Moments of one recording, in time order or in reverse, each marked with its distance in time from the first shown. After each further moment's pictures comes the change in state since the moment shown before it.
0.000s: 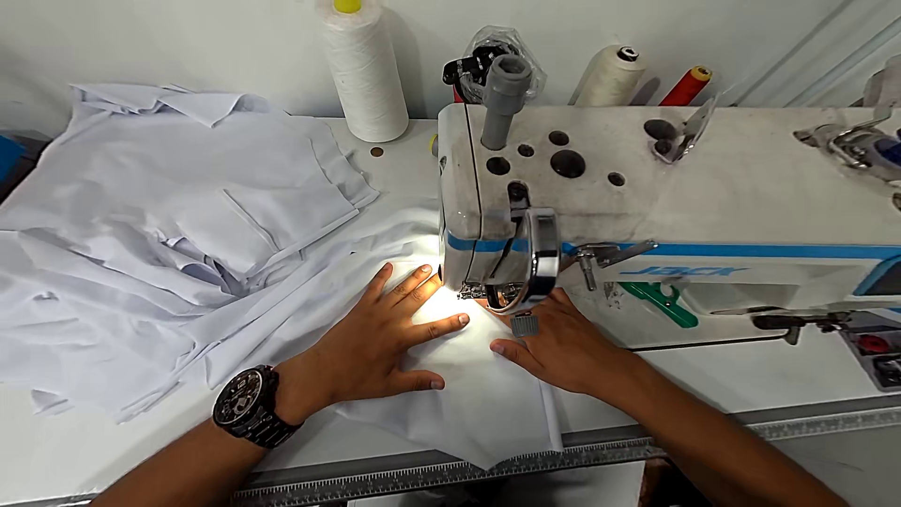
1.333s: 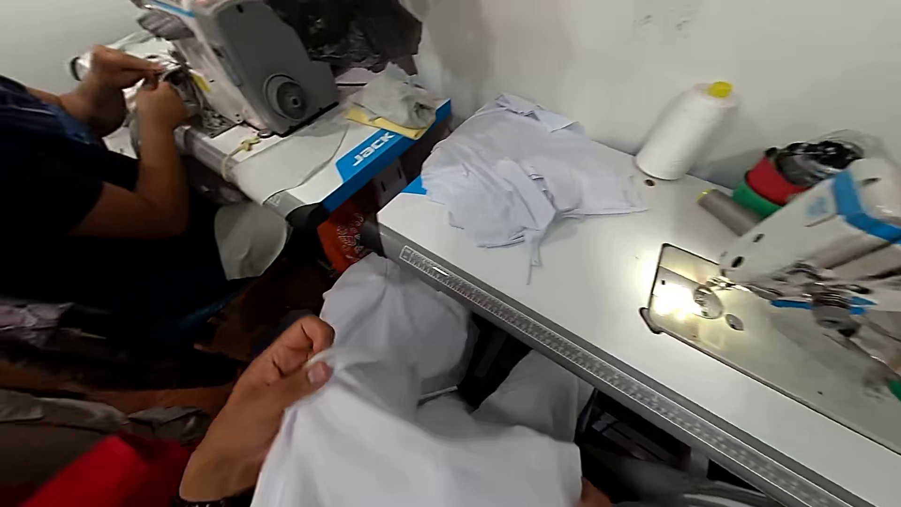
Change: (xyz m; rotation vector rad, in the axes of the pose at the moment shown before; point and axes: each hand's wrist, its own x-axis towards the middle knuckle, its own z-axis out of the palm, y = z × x) left_hand -0.400 0.216 -0.104 -1.181 1.083 -0.781; right_hand -0.074 -0.315 0.030 2.268 -0.474 -0.144
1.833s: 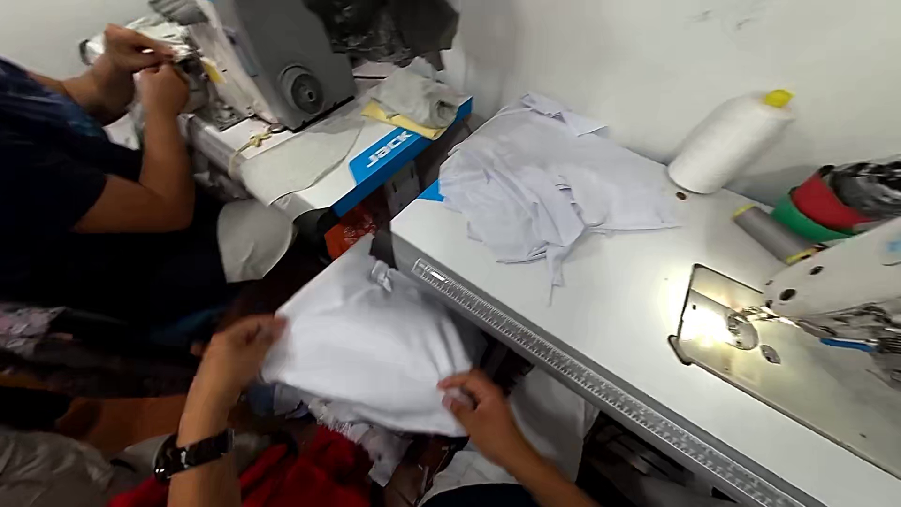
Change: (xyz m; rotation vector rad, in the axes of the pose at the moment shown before) left_hand 0.021 -0.059 -0.152 1.086 0.570 -0.350; right_hand 0.116 0.088 -0.074 -1.014 0.215 0.140
